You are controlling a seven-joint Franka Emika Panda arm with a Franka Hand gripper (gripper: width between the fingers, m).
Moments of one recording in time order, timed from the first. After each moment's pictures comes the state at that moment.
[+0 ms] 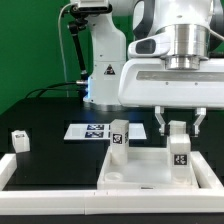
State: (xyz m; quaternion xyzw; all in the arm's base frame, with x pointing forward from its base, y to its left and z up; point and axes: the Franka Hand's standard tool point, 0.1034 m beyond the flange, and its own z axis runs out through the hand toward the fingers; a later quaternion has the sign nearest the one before) arm 0.614 0.101 0.104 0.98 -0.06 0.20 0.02
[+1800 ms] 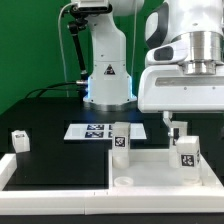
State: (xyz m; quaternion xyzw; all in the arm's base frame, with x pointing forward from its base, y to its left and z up) arm 0.605 0.134 0.095 0.97 -0.04 0.23 0.01
